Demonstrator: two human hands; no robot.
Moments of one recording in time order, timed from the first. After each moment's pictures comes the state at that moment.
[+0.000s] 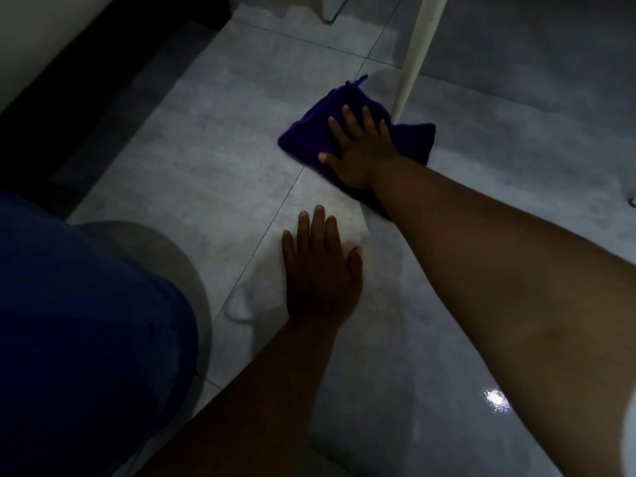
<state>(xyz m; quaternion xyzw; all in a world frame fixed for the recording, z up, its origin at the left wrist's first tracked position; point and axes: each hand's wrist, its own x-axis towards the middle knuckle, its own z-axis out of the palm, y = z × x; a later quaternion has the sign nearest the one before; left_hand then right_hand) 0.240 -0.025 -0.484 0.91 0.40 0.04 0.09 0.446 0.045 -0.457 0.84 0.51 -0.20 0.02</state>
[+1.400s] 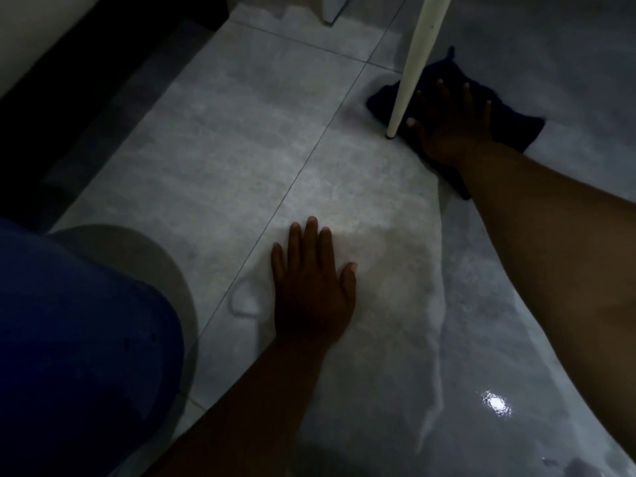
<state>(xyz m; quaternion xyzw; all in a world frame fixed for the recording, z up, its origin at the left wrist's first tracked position) 0.241 -0.026 -0.486 0.92 0.39 0.05 0.07 0.576 -0.009 -0.467 0.91 0.39 -0.16 0.02</state>
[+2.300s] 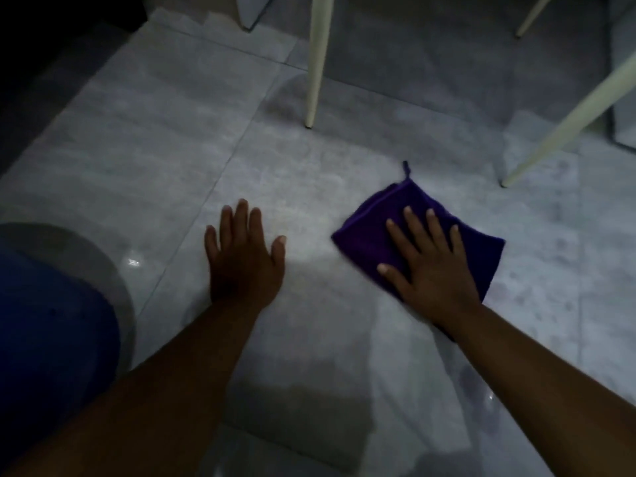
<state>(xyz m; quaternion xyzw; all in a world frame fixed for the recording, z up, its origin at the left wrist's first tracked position) 0.240 -0.021 -0.483 0.92 0.39 0.03 0.07 0.410 -0.257 -0.467 0.90 0.42 -0.11 0.02</state>
